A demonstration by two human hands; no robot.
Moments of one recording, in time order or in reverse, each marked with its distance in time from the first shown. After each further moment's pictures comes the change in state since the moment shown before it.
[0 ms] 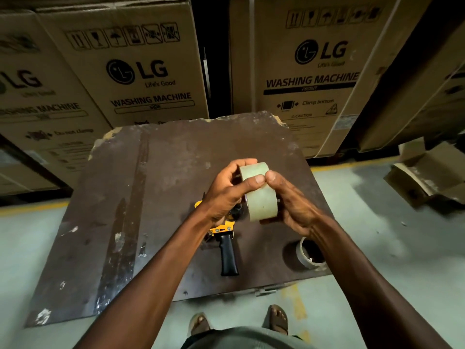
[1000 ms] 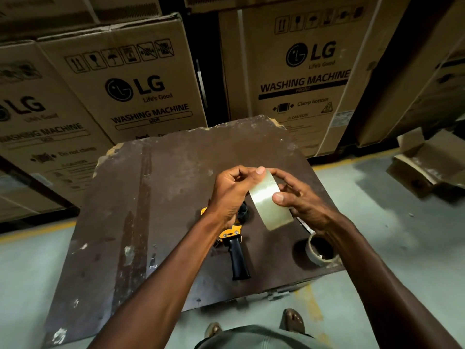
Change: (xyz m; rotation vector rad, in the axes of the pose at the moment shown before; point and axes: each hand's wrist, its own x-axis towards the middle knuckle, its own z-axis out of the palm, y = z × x) left_hand -0.003 0.008 0.012 0.010 0.141 0.064; right_hand -0.011 0.010 -0.020 -0.144 0.009 -0.154
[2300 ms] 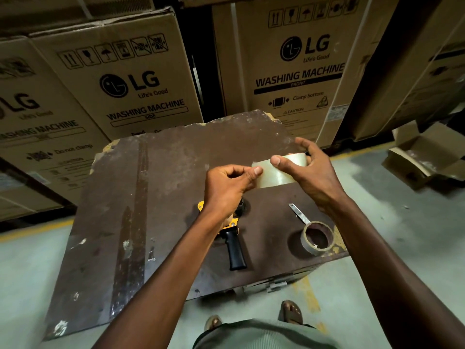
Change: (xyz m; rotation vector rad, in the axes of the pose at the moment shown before) left_hand -0.022 0.009 0.011 0.088 0.168 -0.008; right_hand 0.001 -0.022 -0.013 -0.195 0.496 -0.106
